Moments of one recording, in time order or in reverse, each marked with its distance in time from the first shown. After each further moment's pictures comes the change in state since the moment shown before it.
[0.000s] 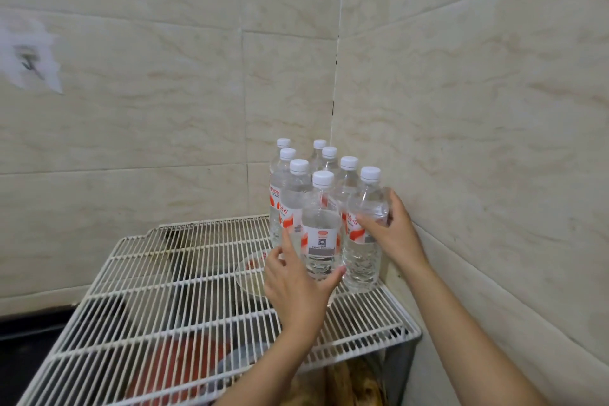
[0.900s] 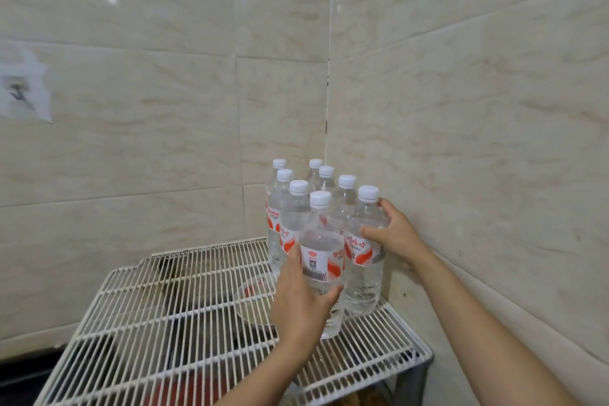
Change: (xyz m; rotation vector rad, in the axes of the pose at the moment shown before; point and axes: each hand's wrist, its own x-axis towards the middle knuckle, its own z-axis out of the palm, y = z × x) left_hand 0.019 -0.007 -0.004 -0.140 -0.075 0.184; right_hand 0.039 0.002 -0.006 0.070 -0.154 0.005
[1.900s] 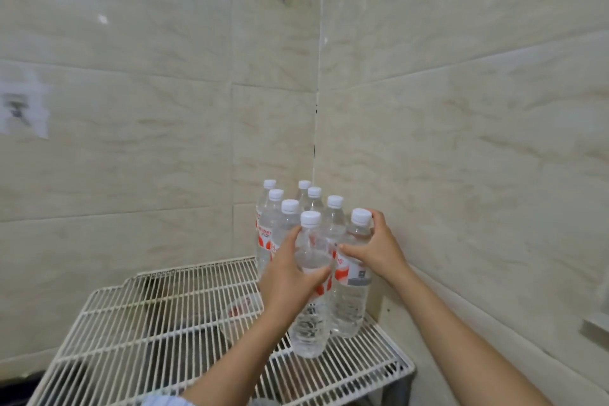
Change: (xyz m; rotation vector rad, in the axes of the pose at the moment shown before) left_hand 0.030 0.028 -0.031 -0.123 -0.088 0.110; right_hand -0.025 -0.028 0.013 -0.283 0.196 0.010
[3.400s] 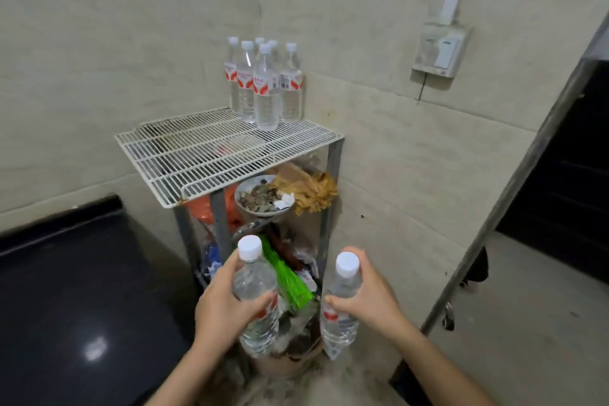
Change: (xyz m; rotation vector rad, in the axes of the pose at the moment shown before) left_hand -0.380 -0.117 -0.252 -0.098 -0.415 -0.150; right_hand -0.529 -0.059 0.075 -0.131 -0.018 0.361
